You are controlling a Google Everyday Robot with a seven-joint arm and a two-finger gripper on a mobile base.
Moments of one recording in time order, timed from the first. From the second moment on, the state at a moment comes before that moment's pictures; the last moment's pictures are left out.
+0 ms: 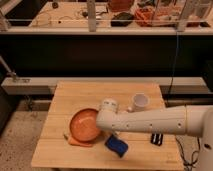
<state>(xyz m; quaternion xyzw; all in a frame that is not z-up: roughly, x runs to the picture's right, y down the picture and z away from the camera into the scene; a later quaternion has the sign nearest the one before) -0.031 0.193 0.808 -0.10 -0.16 -0.68 0.71</state>
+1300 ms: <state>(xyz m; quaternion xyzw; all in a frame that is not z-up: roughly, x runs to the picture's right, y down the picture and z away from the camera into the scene) -0.031 0.064 0.906 -0.02 -0.17 -0.66 0.73</state>
